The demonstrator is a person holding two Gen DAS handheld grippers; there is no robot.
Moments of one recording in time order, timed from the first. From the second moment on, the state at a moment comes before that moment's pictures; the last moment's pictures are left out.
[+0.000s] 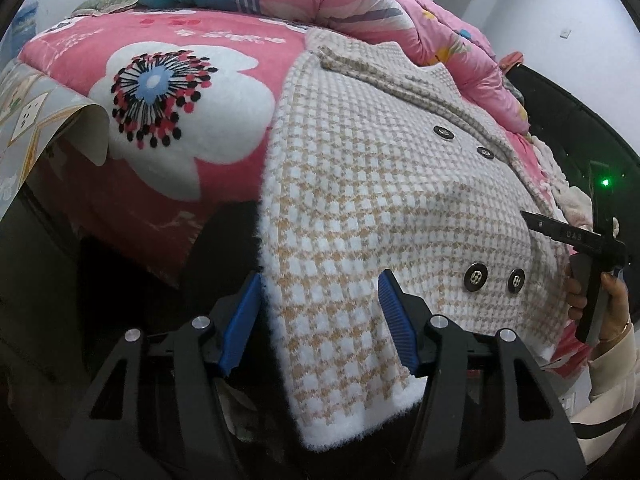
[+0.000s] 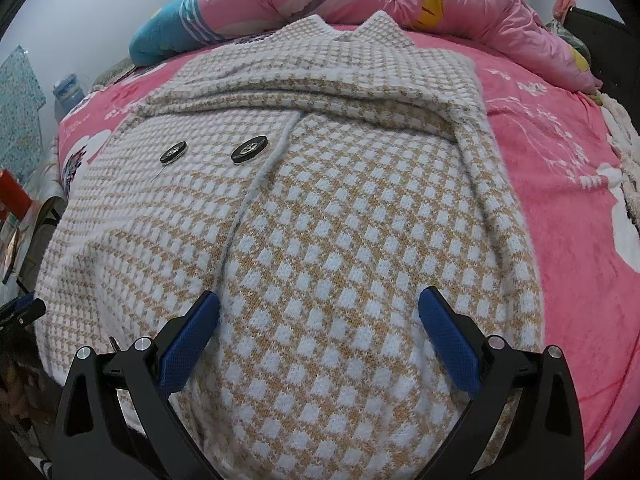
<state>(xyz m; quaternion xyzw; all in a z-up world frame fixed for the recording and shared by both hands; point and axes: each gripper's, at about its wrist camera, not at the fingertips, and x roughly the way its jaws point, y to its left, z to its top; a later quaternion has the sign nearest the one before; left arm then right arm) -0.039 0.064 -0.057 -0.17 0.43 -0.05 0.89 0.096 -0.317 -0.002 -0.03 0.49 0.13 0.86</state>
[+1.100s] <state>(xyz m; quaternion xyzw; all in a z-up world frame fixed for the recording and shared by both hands) -0.059 0.042 -0.061 -0.20 0.48 -0.08 0.85 0.100 -0.308 0.009 -0.02 0.50 0.17 0.85</state>
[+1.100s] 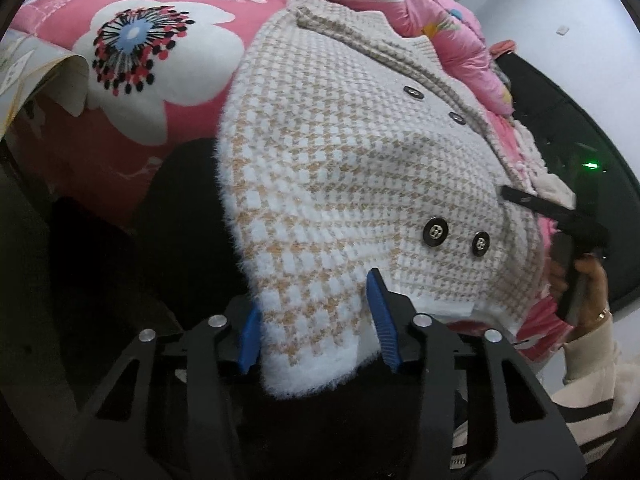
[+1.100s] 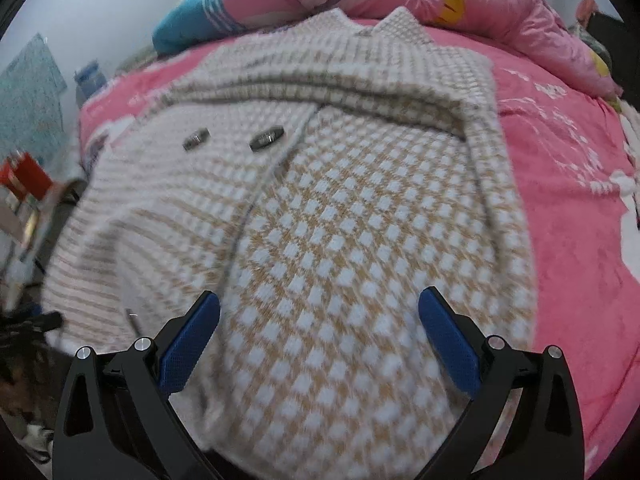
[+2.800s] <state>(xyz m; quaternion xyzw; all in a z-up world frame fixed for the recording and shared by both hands) -0.004 0.068 0.044 -0.23 0.34 -0.11 0.91 0.080 -0.296 0.023 0.36 0.40 0.36 0.76</state>
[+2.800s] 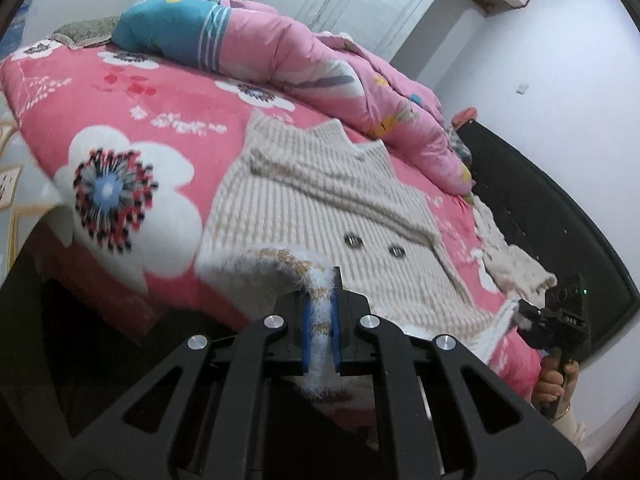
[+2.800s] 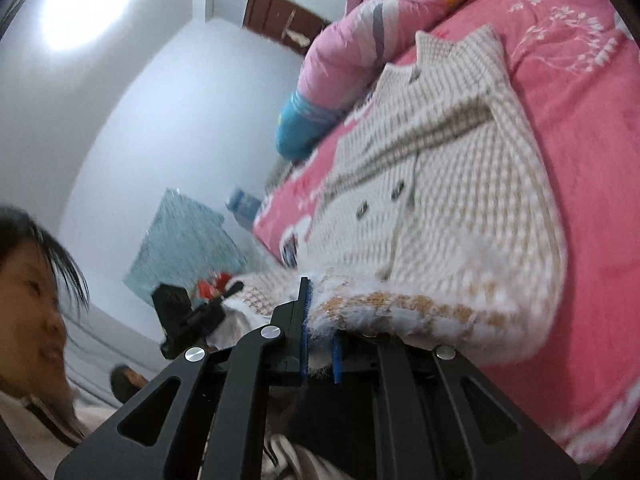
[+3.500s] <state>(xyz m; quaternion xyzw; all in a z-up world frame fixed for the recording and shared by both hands) 0.197 0.081 -0.006 -0.20 0.42 -0.09 0.88 0.240 -0.382 -0.039 0.43 0.42 0.25 0.76</state>
